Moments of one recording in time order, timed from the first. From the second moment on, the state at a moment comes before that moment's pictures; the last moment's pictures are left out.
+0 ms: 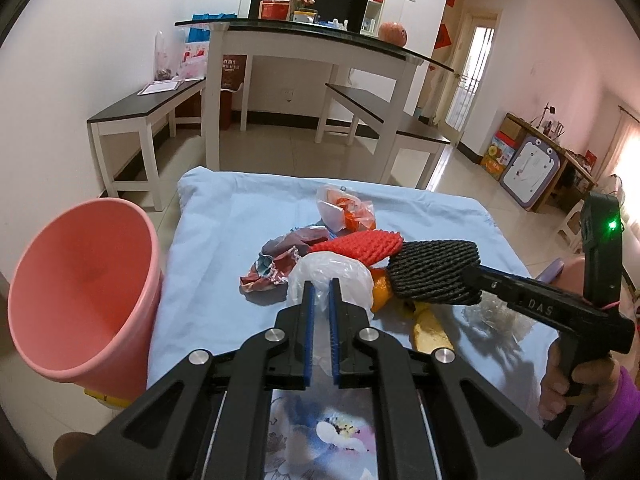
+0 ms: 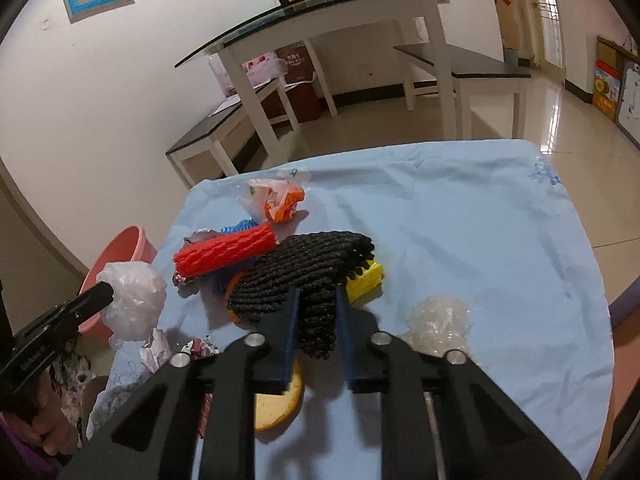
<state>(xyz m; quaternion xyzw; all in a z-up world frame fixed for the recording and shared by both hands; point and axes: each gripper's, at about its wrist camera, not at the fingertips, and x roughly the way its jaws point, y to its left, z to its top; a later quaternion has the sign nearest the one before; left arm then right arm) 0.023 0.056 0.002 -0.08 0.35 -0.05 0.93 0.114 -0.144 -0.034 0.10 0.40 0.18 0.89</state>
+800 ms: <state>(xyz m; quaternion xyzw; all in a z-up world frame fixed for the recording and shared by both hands) -0.010 0.105 0.048 -0.09 0.27 0.00 0.96 0.094 -0.100 0.062 0.04 0.28 0.21 0.94</state>
